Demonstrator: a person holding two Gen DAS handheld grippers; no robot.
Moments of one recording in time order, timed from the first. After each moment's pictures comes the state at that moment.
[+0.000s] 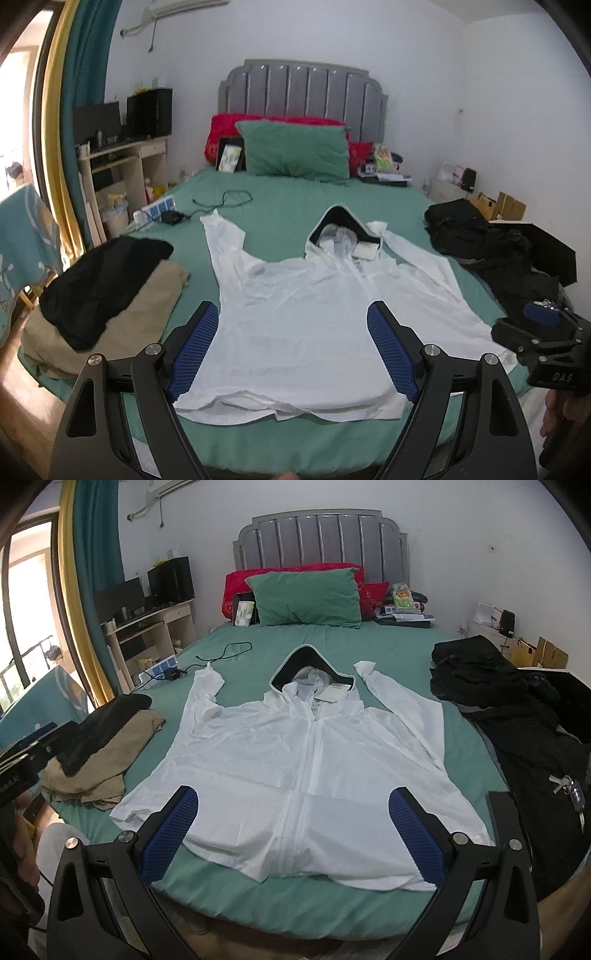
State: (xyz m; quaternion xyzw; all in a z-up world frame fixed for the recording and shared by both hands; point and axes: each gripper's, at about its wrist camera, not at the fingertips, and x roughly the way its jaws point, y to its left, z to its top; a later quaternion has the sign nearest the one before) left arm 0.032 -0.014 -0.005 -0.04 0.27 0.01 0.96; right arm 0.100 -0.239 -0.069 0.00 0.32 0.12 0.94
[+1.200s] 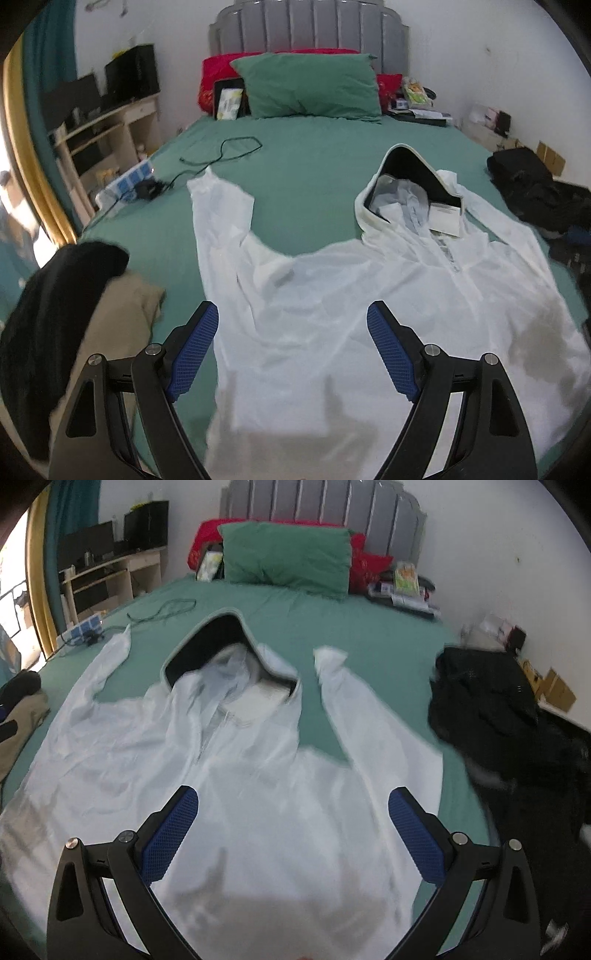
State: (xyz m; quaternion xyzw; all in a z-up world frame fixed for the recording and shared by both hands) left arm 0.279 0.030 -0.108 0.02 0.37 0.04 0.93; right arm 0.366 -0.289 -0.140 -0.10 0.37 0.10 0.92
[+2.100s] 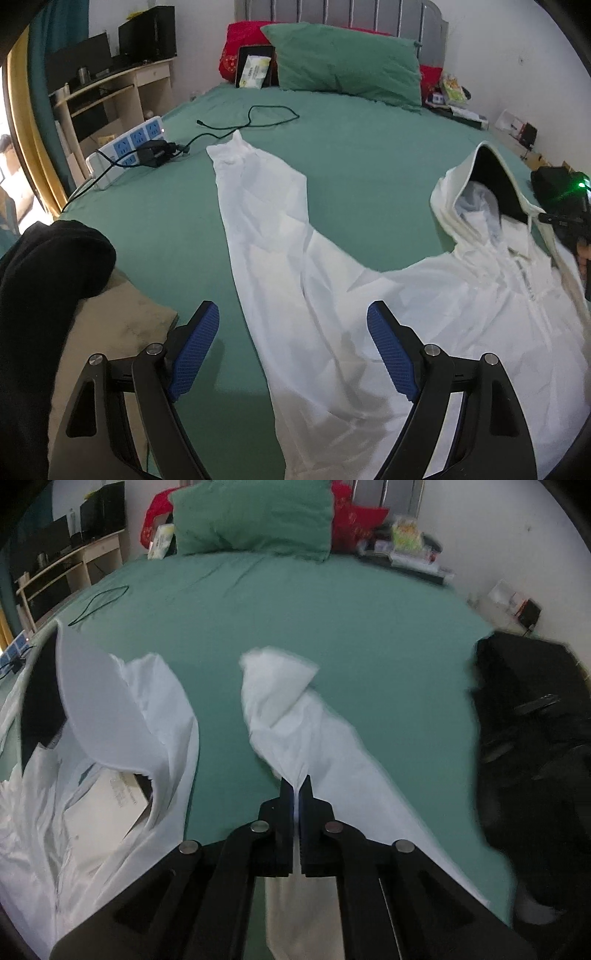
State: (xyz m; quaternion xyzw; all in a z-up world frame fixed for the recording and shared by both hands) left arm 0.359 0.122 -0.165 -0.04 0.40 0.05 0.91; right arm 0.588 -0.320 -0.202 -0.08 0.44 0.07 0.89
